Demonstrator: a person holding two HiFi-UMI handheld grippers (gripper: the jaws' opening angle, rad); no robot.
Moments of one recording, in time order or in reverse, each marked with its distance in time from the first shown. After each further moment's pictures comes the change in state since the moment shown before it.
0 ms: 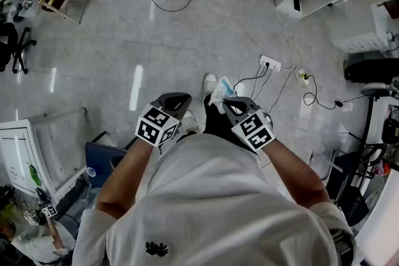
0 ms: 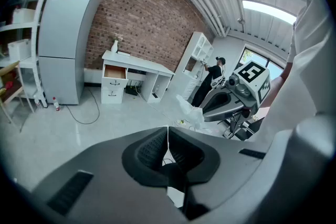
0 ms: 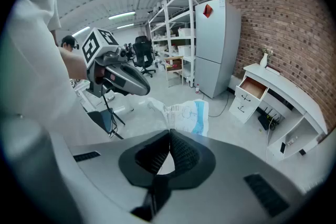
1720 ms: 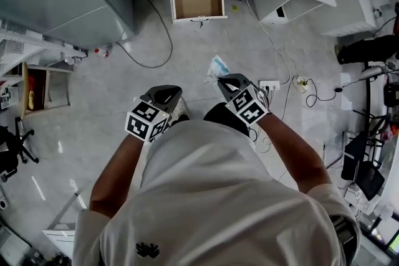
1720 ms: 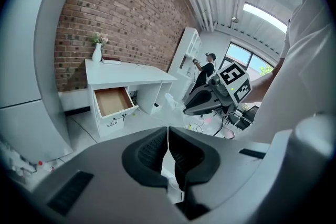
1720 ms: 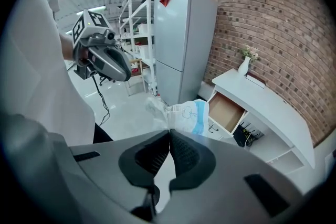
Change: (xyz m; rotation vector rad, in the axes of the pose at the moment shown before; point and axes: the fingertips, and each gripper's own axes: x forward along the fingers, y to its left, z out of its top) left arm 0.169 0.436 0.406 0.210 0.089 -0.219; right arm 0.221 -0.481 0.334 0.091 0.031 -0.245
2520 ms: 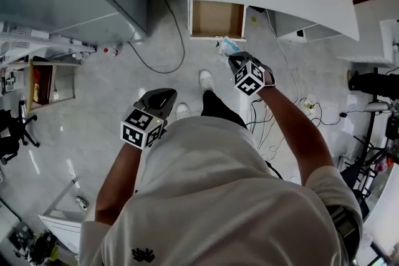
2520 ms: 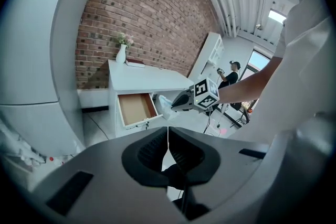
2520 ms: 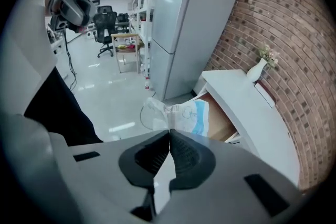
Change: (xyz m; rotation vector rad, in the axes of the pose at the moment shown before) left arm 0.024 0.148 0.075 -0.136 -0.032 0.154; right arm 0.170 -0.217 0.051 -0.260 0.144 -0.038
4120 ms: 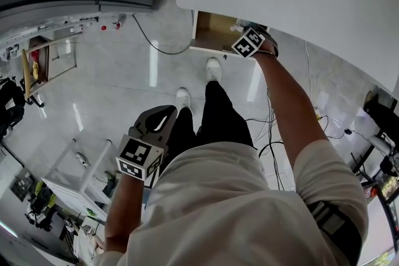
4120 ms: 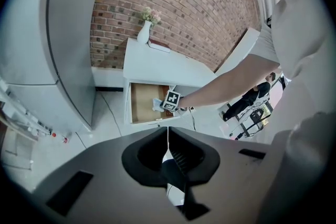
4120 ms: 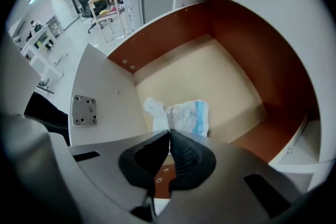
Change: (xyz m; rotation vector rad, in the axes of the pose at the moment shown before) left arm 0.207 0.103 0.085 -0.262 0.170 0.168; right arm 0.366 -0.248 -0.119 -0.033 0.288 0.094
